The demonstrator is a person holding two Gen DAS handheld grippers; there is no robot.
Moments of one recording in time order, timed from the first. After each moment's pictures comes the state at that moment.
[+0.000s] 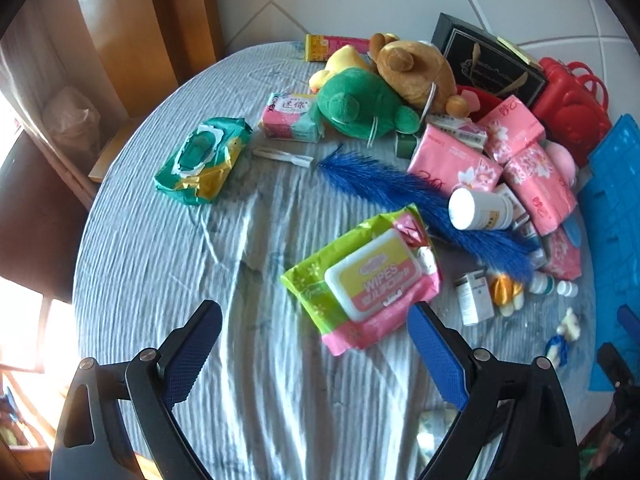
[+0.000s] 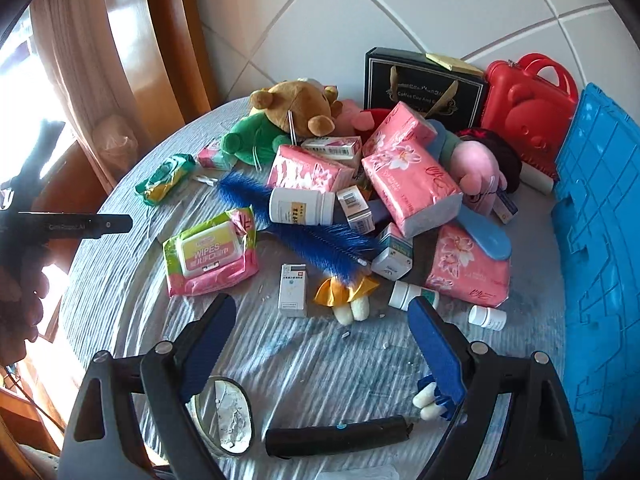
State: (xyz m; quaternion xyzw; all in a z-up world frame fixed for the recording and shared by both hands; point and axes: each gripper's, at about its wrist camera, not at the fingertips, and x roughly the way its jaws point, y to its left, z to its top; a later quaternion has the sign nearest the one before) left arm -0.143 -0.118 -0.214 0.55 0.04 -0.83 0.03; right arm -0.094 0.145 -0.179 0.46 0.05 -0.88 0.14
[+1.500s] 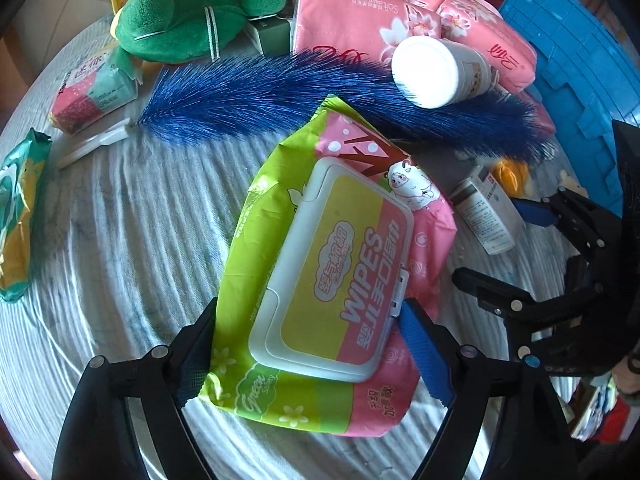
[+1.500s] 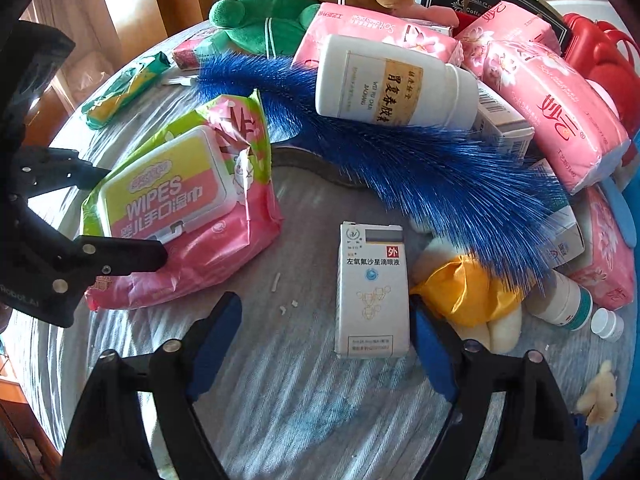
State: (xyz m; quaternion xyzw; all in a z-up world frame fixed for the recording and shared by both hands) left arm -0.211 -0.078 -0.336 0.59 -0.06 -0.77 -0.24; right arm -0.166 0.065 -0.328 0.53 0.09 -0.83 0.13
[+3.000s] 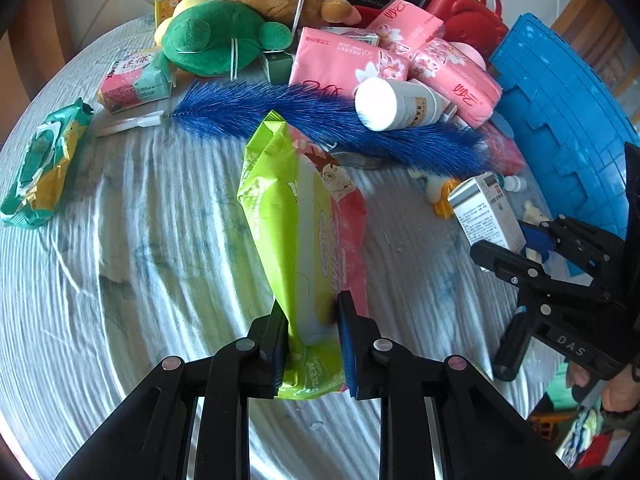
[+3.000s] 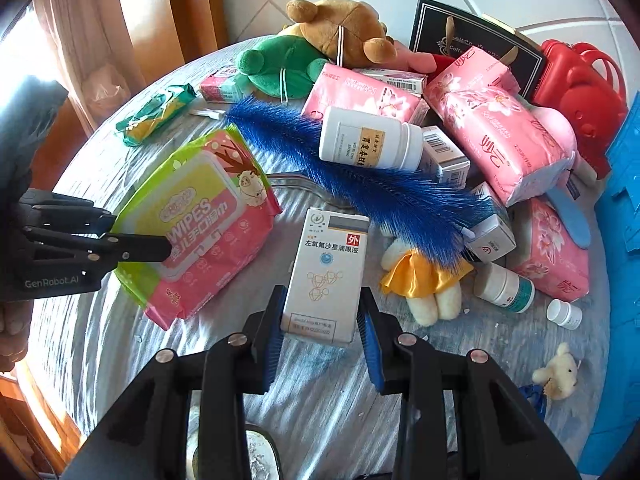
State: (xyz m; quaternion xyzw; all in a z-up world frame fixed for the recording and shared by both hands) left arm -0.155 -0.094 -0.295 0.56 0.01 -0.80 -0.21; right arm -0.117 0.074 -0.261 0.49 0.09 -0.86 0.14
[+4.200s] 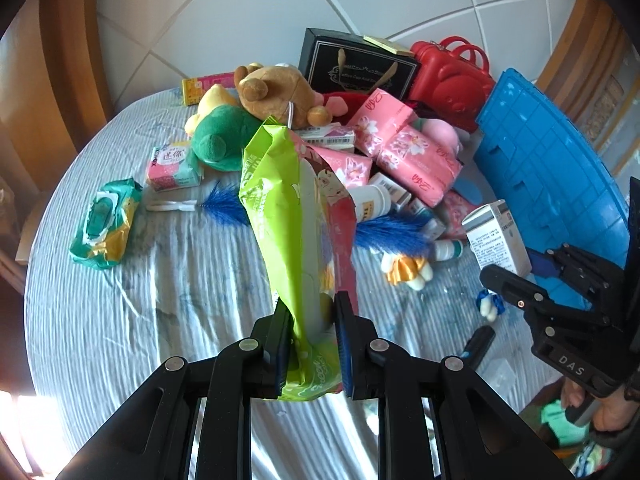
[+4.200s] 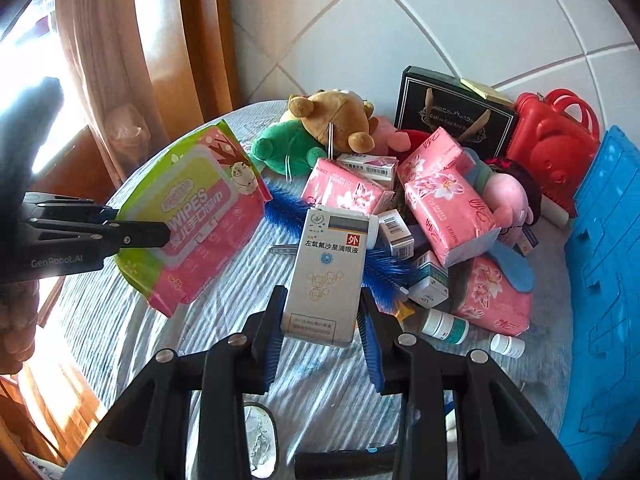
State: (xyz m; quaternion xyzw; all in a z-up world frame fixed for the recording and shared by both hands) left arm -0.125 -0.081 -0.167 0.49 0.02 -0.86 -0.17; right arm -0.088 0.110 -0.150 0.41 0.08 -0.89 0.17
